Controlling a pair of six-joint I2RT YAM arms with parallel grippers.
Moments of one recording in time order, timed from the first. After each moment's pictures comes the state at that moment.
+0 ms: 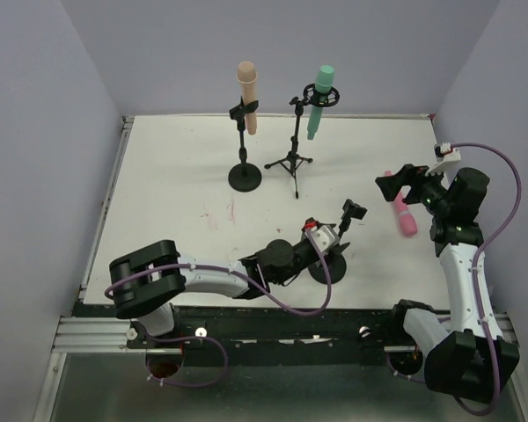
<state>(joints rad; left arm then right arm) -1.25 1.59 0.72 0.96 -0.21 0.05 -0.25 0.95 0.76 -0.08 -0.62 0.13</state>
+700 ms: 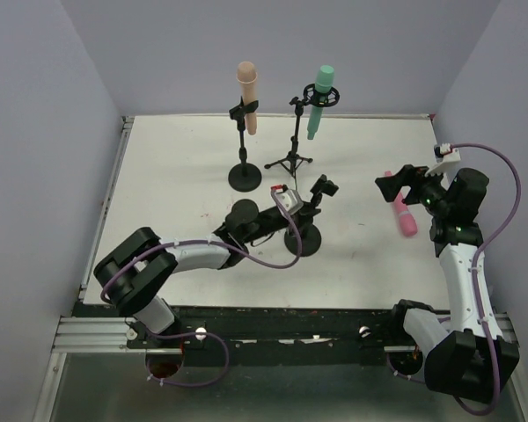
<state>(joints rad) -0.93 1.57 0.68 1.02 0.25 0.01 -0.25 0.95 0.76 -0.07 -0.62 0.13</state>
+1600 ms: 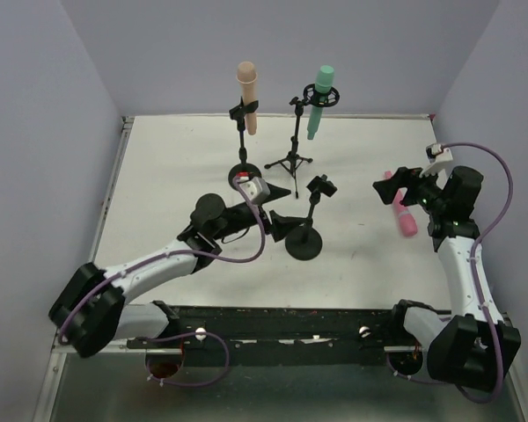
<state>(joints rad) -0.73 1.34 0.62 0.89 0.53 -0.15 -0.25 1.01 0.75 -0.07 -0.66 0.04</state>
